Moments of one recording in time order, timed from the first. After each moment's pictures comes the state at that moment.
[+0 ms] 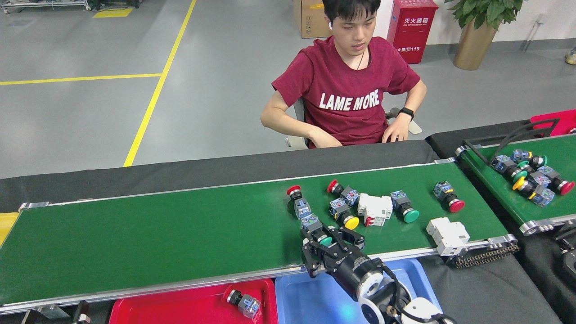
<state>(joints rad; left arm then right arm) 0.34 0.04 0.55 -1.66 -1.38 -0.41 0.07 -0.24 -0.21 0.69 -1.62 0.98 -0.15 0.19</state>
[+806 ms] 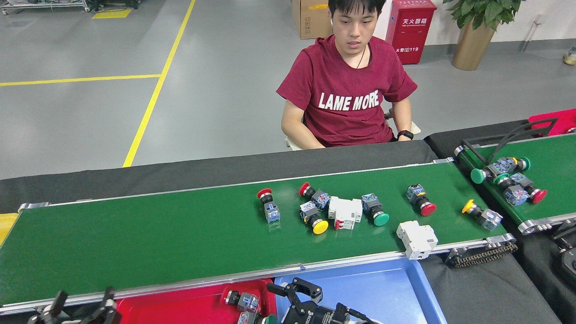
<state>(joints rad) 0.25 0.03 0.29 -1.75 -1.47 -0.31 -0.01 -0.29 -0.21 0.77 -1.66 0.98 -0.12 0.23</state>
